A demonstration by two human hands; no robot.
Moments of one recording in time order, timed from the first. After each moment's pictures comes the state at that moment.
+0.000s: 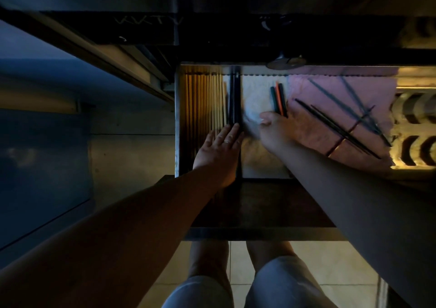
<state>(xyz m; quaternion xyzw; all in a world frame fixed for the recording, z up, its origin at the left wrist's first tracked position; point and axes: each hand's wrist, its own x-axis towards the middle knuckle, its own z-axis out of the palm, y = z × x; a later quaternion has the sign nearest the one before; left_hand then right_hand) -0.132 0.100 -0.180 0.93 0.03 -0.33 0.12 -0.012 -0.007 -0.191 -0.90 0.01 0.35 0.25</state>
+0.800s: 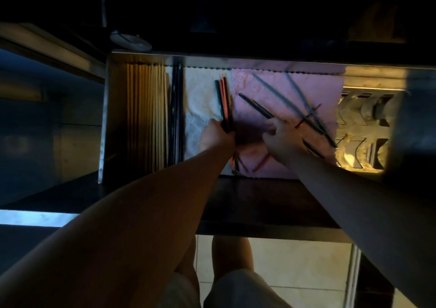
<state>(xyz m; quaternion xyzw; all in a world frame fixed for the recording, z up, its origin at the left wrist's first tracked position) -0.029 -0.032 -0.197 0.75 0.49 -0.21 0.39 0.051 -0.167 -0.189 -0.91 -0.09 0.35 0.22</state>
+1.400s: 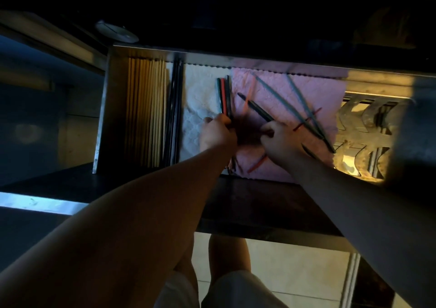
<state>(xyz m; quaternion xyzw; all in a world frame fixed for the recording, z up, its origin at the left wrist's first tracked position) -0.021 -0.043 -0.190 0.78 0.47 -0.17 0.37 0.058 -0.175 -0.196 -0.89 -0.12 0.38 0.23</state>
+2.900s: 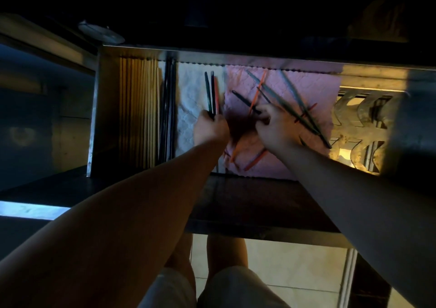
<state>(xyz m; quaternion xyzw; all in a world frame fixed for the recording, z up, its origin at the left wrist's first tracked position) -0.012 -0.041 -0.185 0.66 0.59 -0.10 0.45 0.065 -0.163 -0.200 -0.89 -0.10 0.31 0.30</state>
